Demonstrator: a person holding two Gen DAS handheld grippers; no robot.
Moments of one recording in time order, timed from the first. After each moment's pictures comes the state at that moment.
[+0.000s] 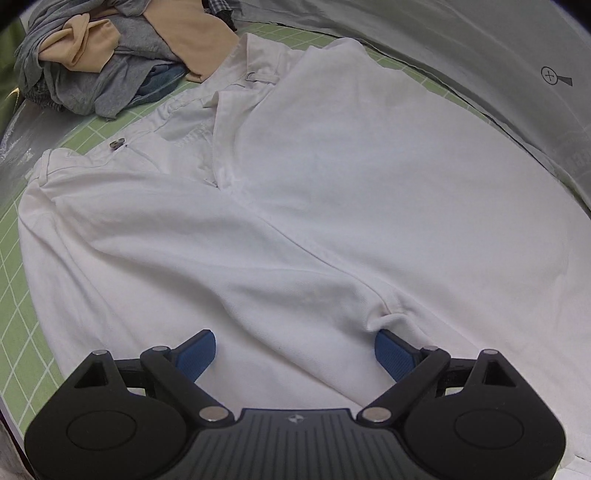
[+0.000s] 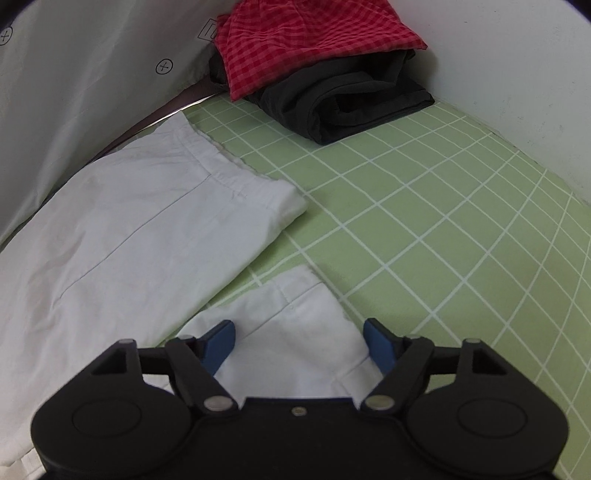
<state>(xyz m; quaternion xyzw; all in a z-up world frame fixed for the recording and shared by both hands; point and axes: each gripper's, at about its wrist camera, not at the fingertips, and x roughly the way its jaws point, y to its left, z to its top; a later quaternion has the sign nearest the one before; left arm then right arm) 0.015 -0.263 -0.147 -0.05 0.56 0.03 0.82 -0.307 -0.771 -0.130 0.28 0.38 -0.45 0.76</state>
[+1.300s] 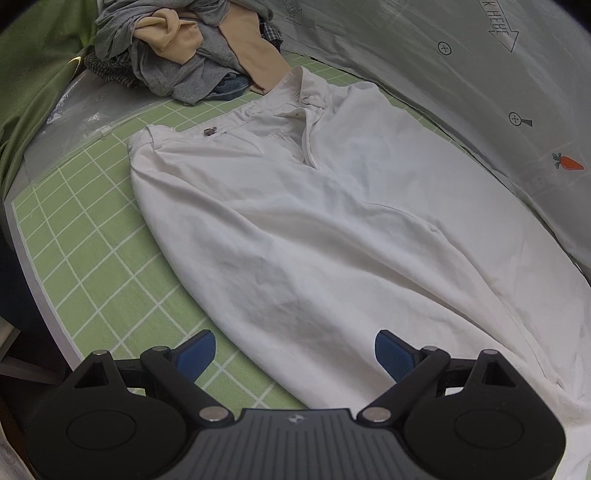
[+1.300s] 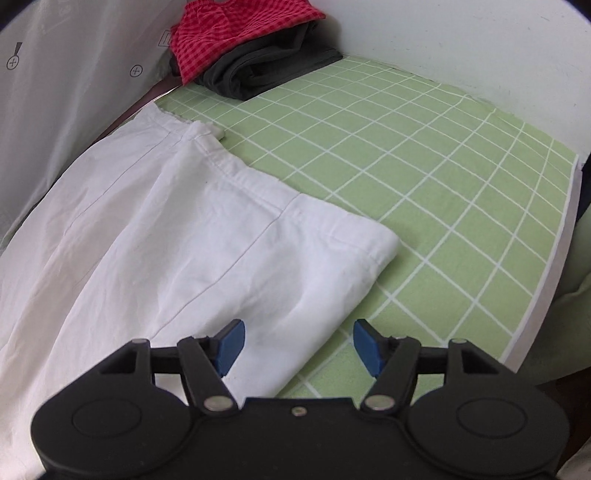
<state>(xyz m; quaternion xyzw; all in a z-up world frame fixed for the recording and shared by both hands) -0.108 -0.185 -0.082 -0.11 0.52 0.02 0.85 -0.440 -0.686 -0.120 0.35 0.36 -0.46 0.73</state>
